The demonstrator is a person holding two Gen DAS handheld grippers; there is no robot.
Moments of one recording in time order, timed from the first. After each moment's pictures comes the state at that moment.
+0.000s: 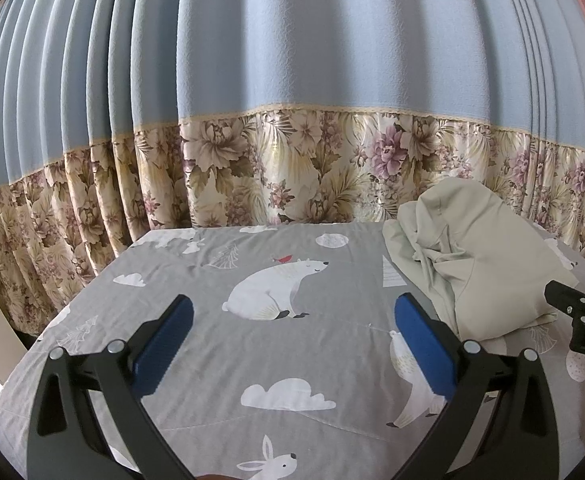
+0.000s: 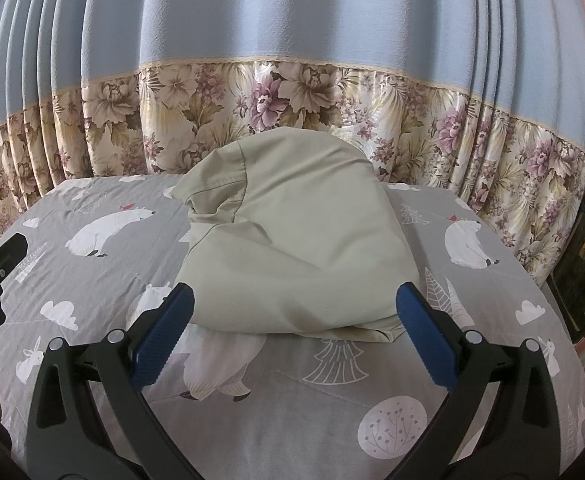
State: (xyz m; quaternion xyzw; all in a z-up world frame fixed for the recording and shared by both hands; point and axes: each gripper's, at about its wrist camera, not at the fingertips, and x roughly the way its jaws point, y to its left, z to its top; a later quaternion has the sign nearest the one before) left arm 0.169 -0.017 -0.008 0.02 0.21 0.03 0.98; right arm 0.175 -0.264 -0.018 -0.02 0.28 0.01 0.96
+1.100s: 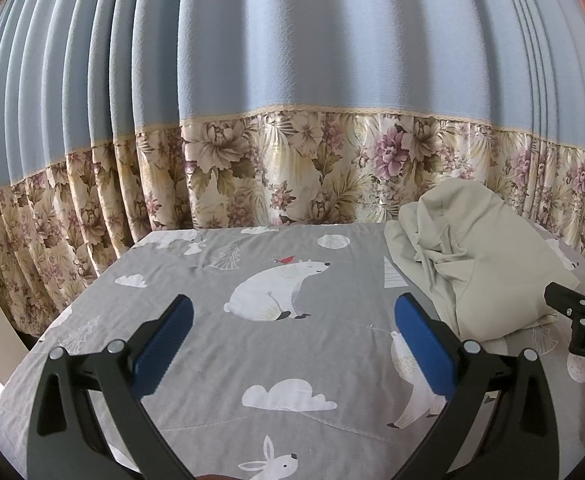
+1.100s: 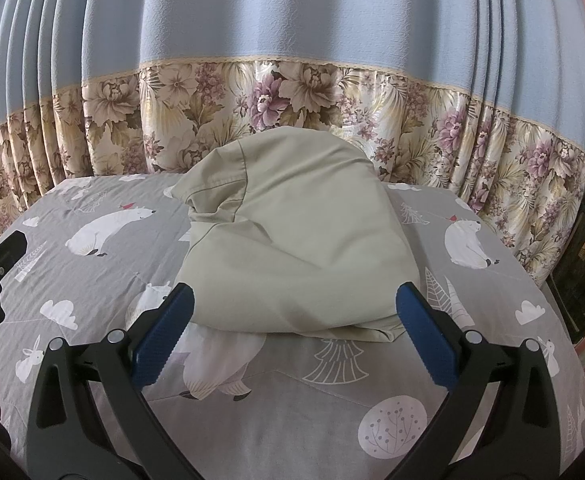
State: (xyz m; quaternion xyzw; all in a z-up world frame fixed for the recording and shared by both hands) left arm 0.171 -0.014 -0.008 0.02 0.21 0.03 0.98; right arm 0.175 -0.265 -0.018 -0.02 0.28 0.01 0.96
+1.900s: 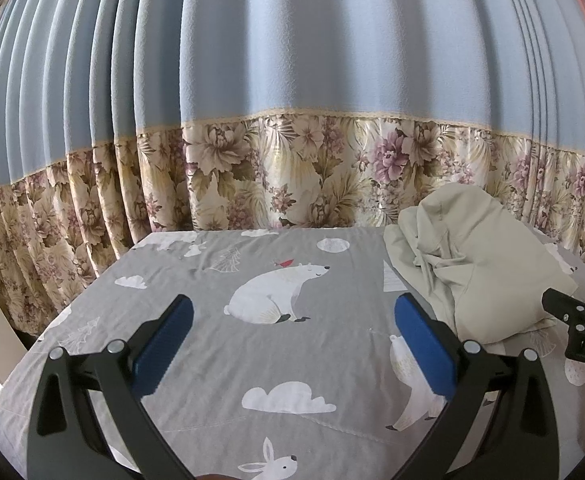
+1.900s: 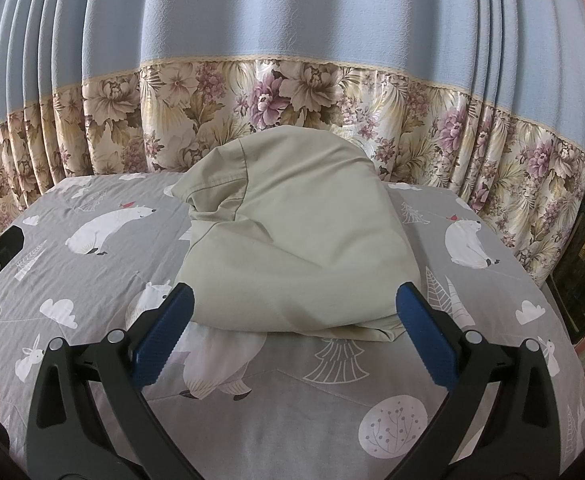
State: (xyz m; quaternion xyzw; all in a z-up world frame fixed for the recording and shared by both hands) left arm 0.171 -0.013 -0.007 0.03 0.20 0.03 0.98; right arm 0.175 -0.265 -0.019 -0.02 0.28 0.01 0.96
